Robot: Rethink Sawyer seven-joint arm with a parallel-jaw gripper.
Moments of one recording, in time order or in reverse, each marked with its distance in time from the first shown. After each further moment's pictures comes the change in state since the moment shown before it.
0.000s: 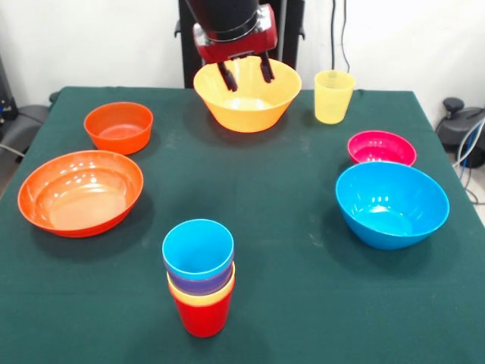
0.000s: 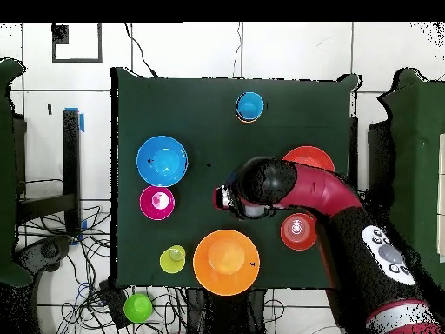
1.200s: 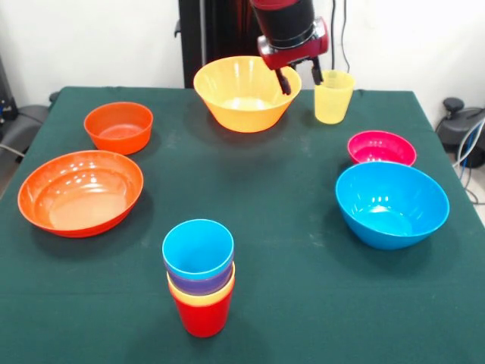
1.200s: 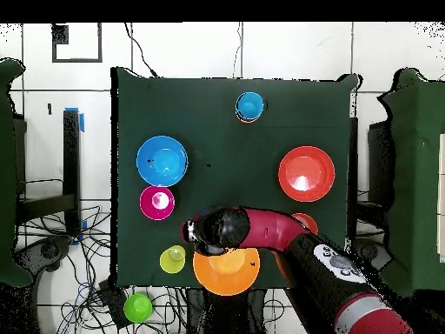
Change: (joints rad) arm 0.059 0.050 -0.002 0.275 0.001 -0.373 0.011
